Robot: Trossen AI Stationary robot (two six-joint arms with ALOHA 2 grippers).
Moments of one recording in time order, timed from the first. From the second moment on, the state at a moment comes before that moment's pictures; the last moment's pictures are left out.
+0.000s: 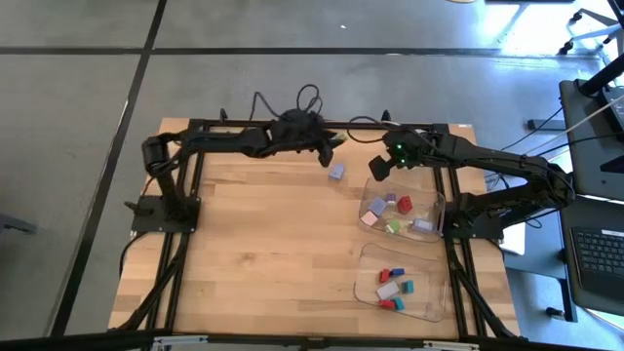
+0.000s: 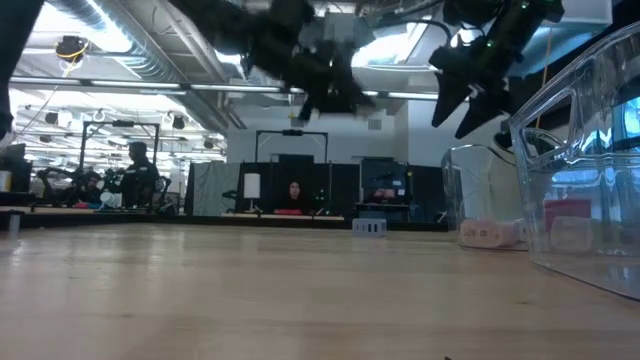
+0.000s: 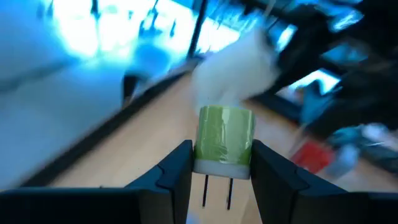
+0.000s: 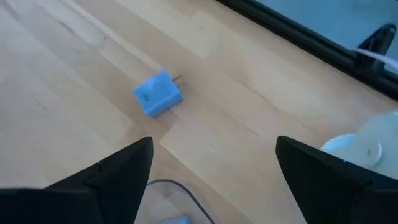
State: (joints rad) left arm 0.40 1.79 1.25 0.18 0.04 -0.29; right arm -0.35 1.17 0.95 -0.75 0.22 0.50
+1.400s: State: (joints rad) left arm 0.04 1.58 1.25 0.30 -0.40 -0.01; right arm -0.25 1.17 0.95 -0.51 0.00 0.45
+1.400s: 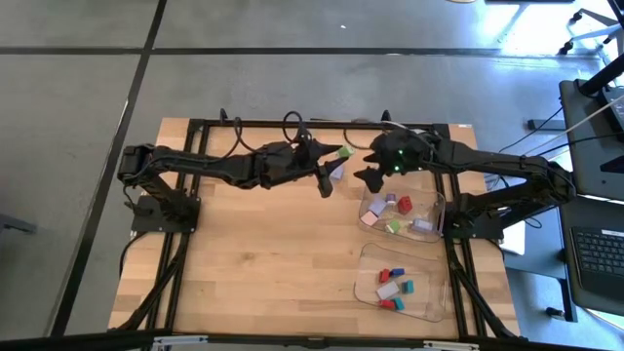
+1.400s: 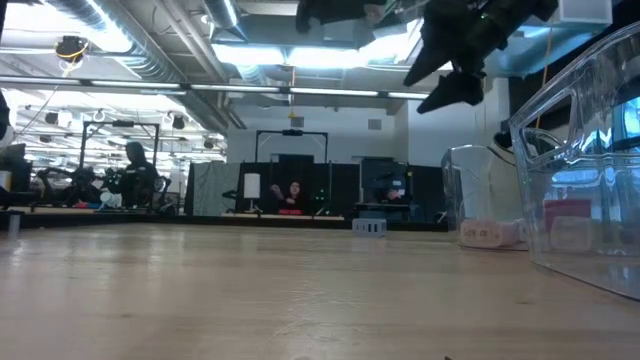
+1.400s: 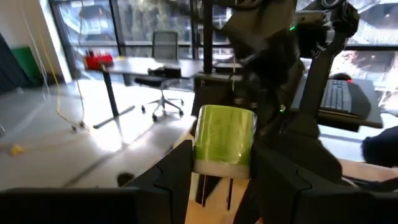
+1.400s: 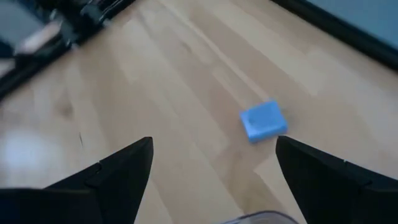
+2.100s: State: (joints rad) left arm 0.03 1.51 1.25 -0.15 -0.52 0.16; right arm -0.20 1.17 0.95 -0.24 -0.09 0.71
